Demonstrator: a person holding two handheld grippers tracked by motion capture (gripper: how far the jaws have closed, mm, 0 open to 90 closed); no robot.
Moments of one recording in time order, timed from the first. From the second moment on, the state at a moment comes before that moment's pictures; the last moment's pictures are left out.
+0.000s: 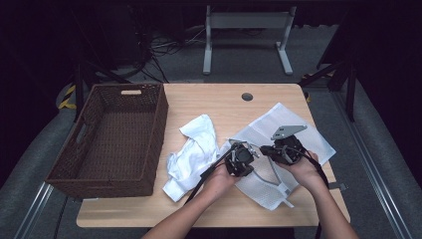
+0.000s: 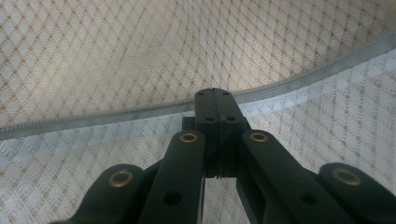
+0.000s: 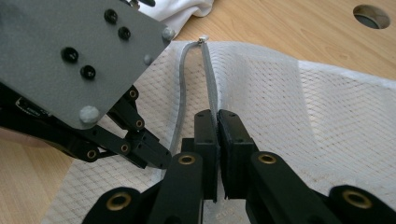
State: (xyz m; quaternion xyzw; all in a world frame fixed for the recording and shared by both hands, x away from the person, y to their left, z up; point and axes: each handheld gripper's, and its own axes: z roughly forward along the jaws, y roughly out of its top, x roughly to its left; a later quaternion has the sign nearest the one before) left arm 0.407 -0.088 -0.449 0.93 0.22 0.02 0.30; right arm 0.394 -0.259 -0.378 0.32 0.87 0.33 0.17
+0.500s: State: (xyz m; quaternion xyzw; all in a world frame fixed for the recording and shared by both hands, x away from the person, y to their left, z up) left arm 0.408 -0.086 -0.450 0.93 0.22 0.02 0.30; right arm 0.392 -0.265 -0.346 0.32 0.86 0.36 0.19
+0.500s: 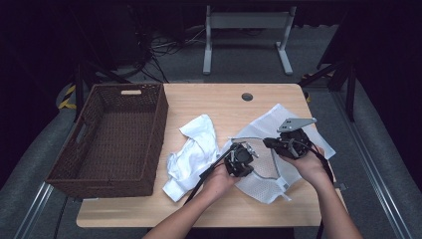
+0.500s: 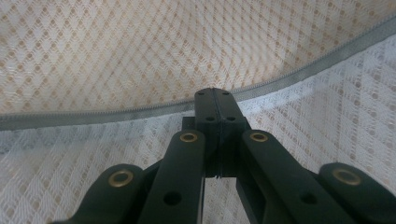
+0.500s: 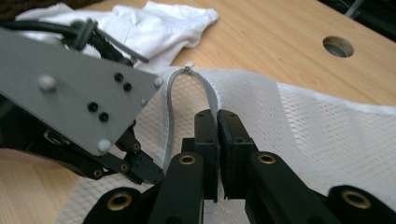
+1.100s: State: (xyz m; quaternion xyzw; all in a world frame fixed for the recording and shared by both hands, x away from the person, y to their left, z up) left arm 0.408 -0.086 -0.449 0.93 0.21 0.02 0.30; right arm 0.395 -0.278 -0.299 0.34 0.82 0.40 0.21
